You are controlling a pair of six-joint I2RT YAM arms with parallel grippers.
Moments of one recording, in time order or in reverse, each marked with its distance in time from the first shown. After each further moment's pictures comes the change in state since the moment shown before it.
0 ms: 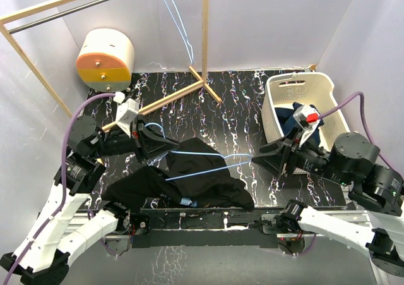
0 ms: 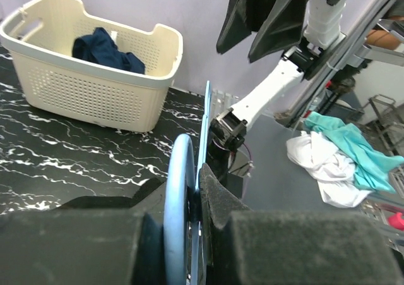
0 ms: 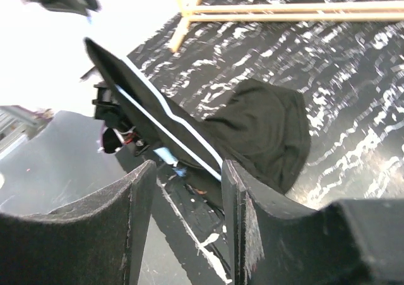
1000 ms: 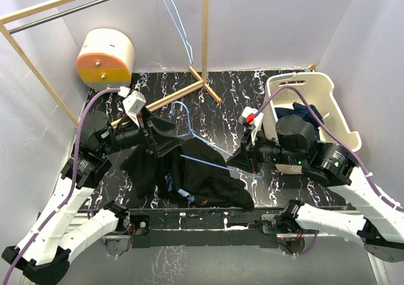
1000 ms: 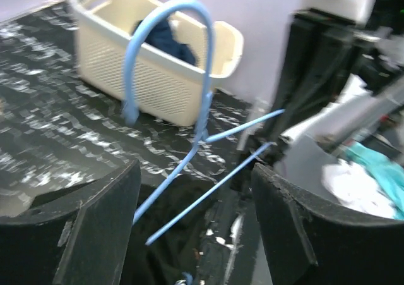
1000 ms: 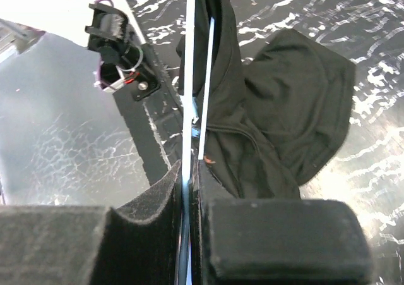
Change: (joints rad) left arm -0.001 0.055 -0.034 0.002 -0.122 -0.016; right arm 0.005 0.220 -0.065 0.099 -0.299 -0.165
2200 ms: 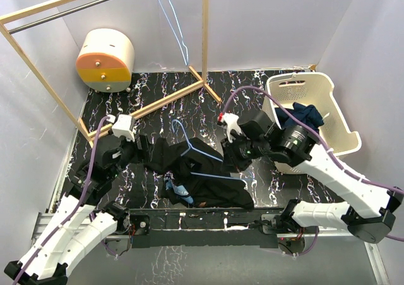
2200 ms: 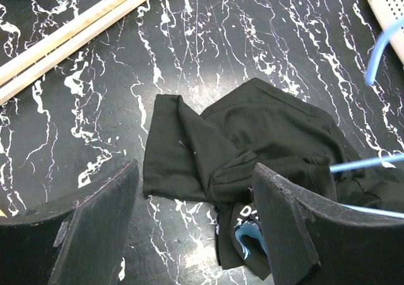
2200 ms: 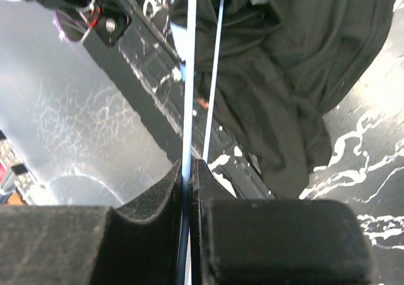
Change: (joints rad) left arm 0.000 -0.206 -0.277 -0.357 -0.903 0.142; right arm -0.005 0.219 0.045 -0.254 0.045 0.121
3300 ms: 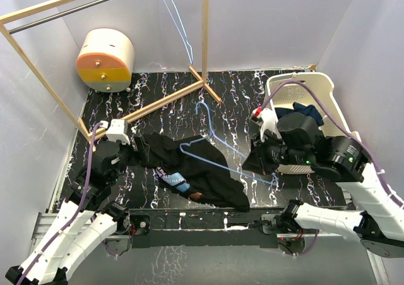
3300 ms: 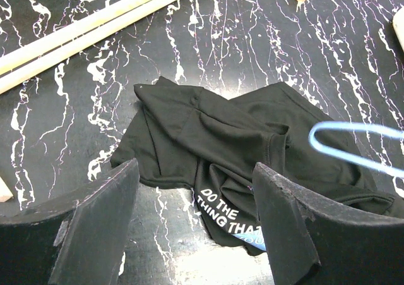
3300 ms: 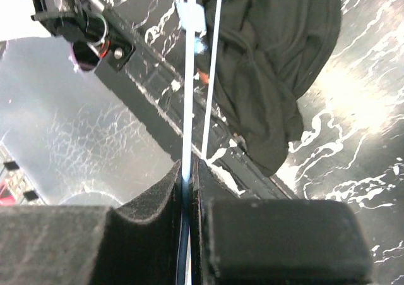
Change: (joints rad) left arm 0.000 -0.077 -0.074 0.006 -0.113 -0.071; right arm 0.001 -0.151 0.126 -0.143 0.125 0.087
